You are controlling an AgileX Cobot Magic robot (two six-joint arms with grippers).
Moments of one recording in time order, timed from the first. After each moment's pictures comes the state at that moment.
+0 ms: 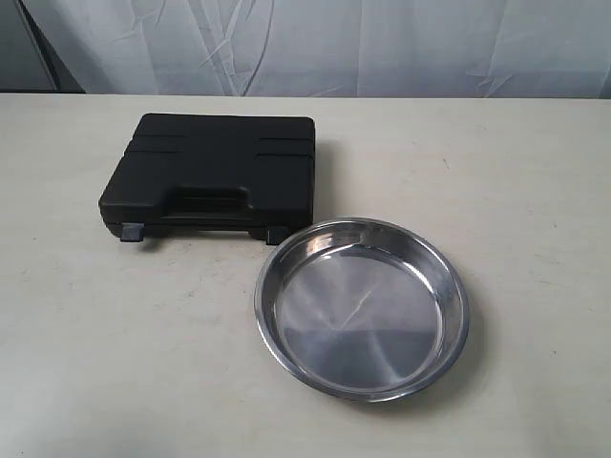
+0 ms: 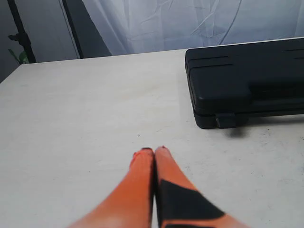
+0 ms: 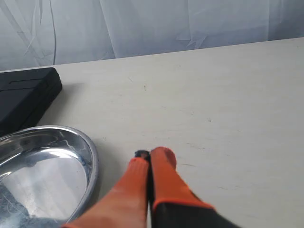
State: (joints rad) left arm 0.01 0.00 0.00 0.34 0.35 -0.28; right arm -0.03 0.01 0.00 0.33 0.38 -0.18
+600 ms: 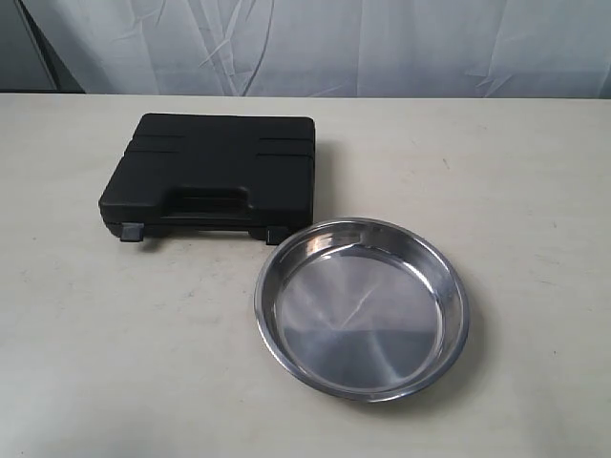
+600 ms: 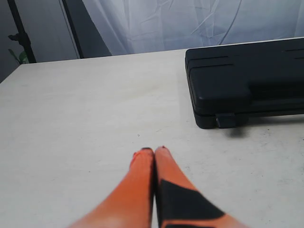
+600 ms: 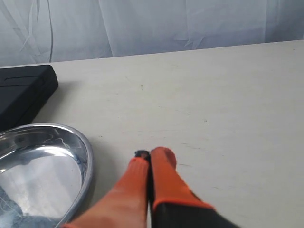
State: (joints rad) left arm 0.01 0.00 0.00 0.34 0.35 -0.28; right arm -0.03 0.01 0.00 0.31 0.38 -0.18
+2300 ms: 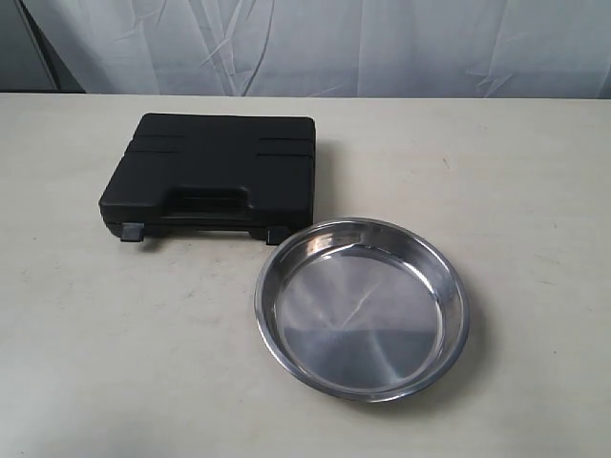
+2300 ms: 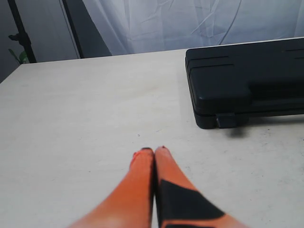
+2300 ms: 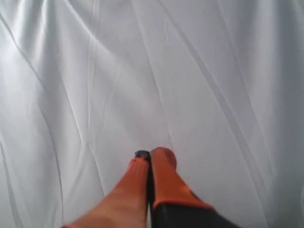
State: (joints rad) left arm 0.01 0.00 0.00 0.34 0.35 -0.28; right arm -0.03 0.35 -0.47 0.33 -0.12 -0.09
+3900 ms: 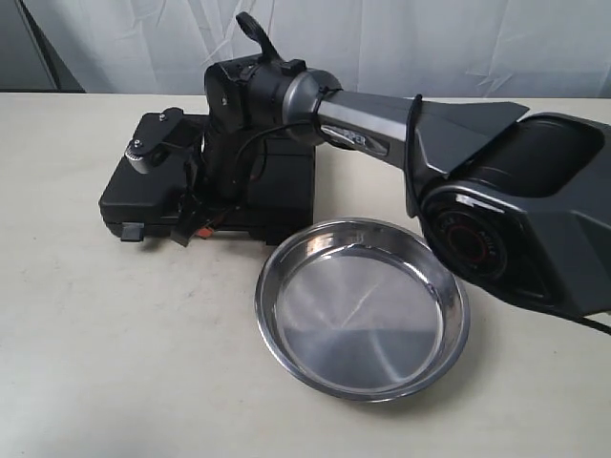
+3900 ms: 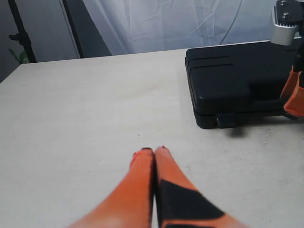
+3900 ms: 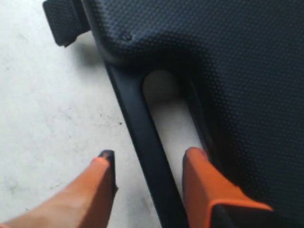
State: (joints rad) left arm 0.01 0.00 0.00 0.34 0.35 -0.28; right arm 0.75 2.47 -2.13 0.19 0.95 -0.55
